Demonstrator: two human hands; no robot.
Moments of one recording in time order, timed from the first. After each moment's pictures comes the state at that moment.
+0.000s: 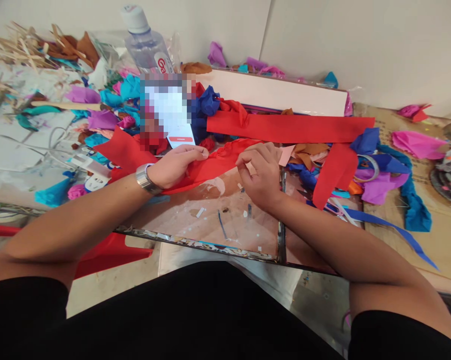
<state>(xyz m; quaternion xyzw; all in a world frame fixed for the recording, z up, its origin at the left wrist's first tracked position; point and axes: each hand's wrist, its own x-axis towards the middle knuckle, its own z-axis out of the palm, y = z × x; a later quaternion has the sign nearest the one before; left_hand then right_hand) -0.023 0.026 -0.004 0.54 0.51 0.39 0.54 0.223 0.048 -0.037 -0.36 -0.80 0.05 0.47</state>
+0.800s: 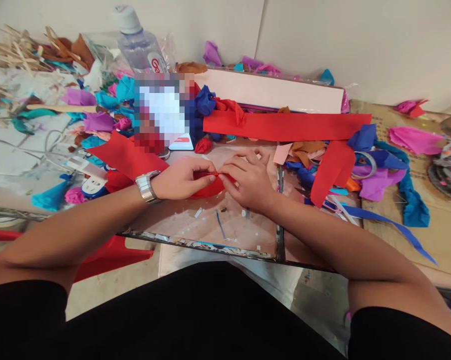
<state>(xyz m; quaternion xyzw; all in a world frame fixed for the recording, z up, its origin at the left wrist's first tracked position) -0.018 0.009 -0.003 0.81 0.43 0.25 0.30 0.223 0.042 -0.038 -0.27 -0.90 0.00 0.35</state>
